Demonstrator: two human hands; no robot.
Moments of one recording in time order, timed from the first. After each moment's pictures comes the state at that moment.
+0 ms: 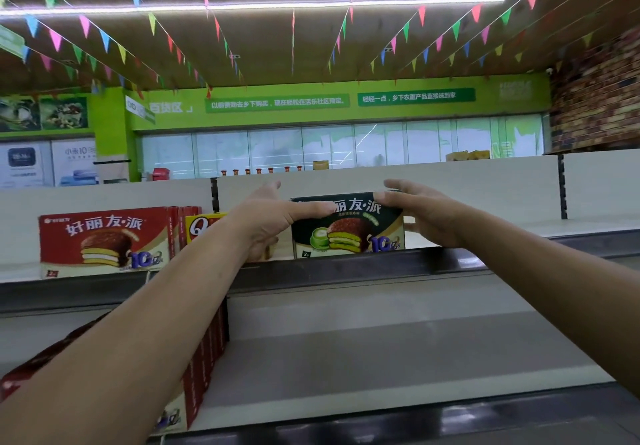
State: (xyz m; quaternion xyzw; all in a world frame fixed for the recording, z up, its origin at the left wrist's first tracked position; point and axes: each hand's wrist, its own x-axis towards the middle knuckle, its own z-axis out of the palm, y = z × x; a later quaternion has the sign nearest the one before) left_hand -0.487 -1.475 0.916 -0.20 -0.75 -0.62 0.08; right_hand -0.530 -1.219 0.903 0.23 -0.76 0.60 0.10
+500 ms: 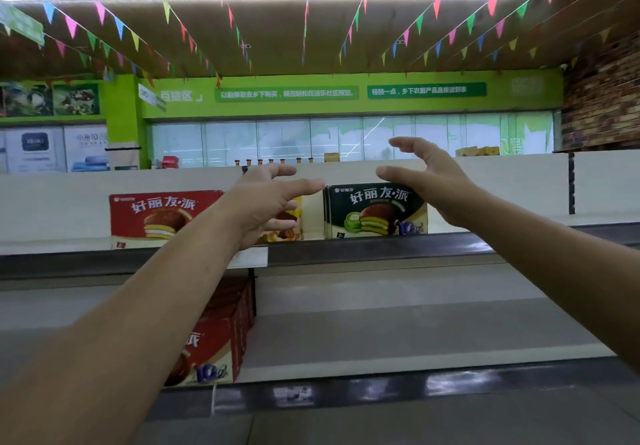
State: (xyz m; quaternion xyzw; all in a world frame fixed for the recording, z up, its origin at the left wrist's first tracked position) left_hand -0.429 -1.541 0.914 -0.18 -0.75 -0.63 0.12; right_hand -0.467 -1.273 0.916 0.23 -0.76 0.53 0.30
